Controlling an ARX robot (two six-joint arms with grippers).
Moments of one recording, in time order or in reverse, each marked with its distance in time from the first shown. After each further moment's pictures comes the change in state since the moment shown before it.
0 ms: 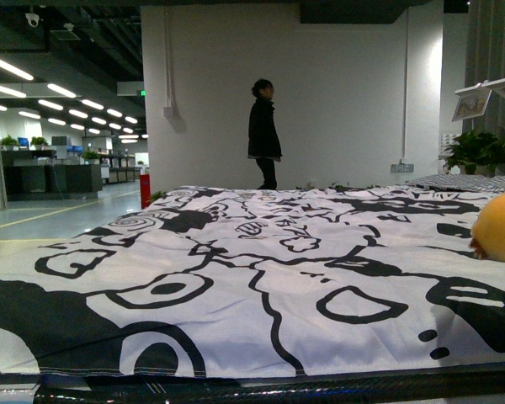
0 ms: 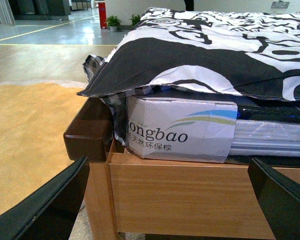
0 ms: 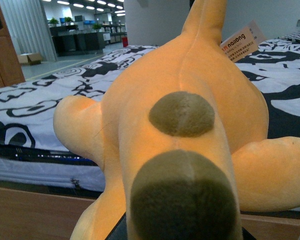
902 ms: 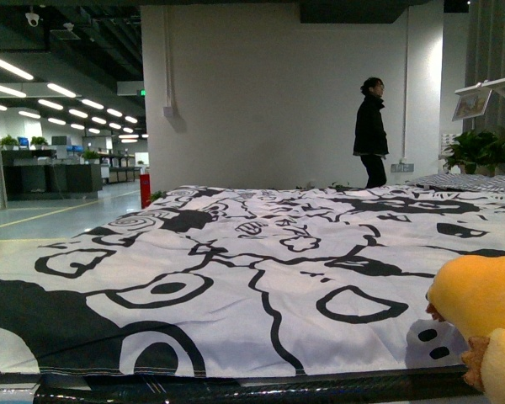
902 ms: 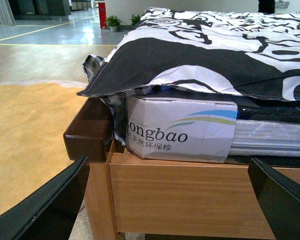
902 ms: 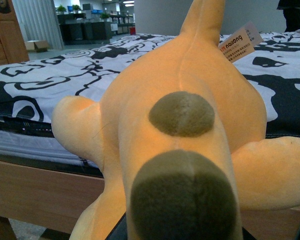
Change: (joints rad) left arm 0.000 0.000 0.000 0.000 0.000 0.000; right arm 0.111 -0.044 -0.063 -0.008 0.076 -0.035
